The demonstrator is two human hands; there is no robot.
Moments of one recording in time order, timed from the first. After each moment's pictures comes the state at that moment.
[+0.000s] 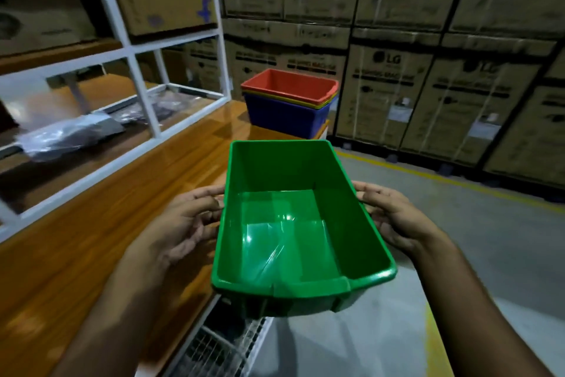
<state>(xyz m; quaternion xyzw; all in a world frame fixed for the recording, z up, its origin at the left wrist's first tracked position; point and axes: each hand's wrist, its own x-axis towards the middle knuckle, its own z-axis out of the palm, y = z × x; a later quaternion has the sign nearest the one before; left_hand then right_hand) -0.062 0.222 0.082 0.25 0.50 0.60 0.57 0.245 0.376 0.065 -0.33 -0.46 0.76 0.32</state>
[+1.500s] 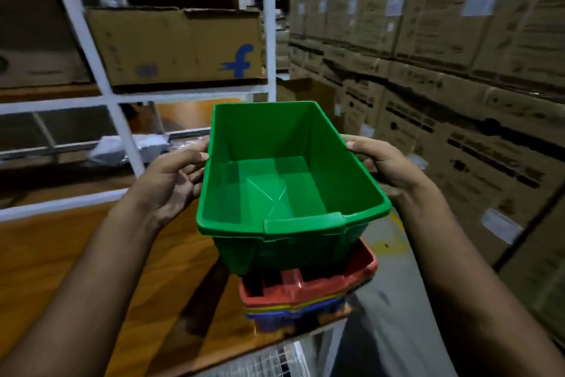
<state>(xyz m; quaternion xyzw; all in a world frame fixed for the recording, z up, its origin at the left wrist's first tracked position) -0.117 0.765 0.162 0.13 0.54 0.81 0.19 -0.003 1.059 0.201 -0.05 -0.57 0.82 0.01</state>
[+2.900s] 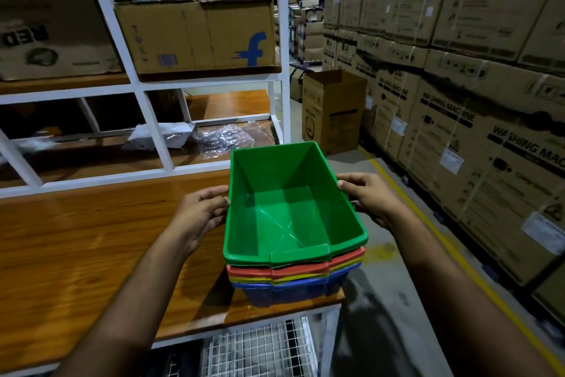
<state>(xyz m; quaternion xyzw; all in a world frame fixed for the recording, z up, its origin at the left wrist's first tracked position) -0.079 0.790 0.065 -0.04 0.65 0.75 0.11 -0.031 1.120 0.078 -0.09 -0.76 0.64 0.01</state>
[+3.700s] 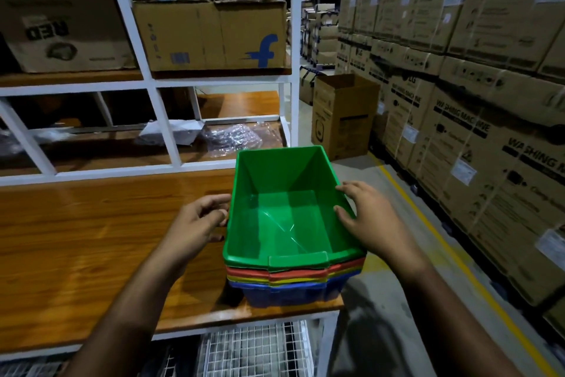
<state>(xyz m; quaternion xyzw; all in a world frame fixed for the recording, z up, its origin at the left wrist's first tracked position) -0.019 0.788 0.078 0.04 0.79 0.61 0.03 0.013 1.094 0.087 0.01 -0.97 0.21 0.14</state>
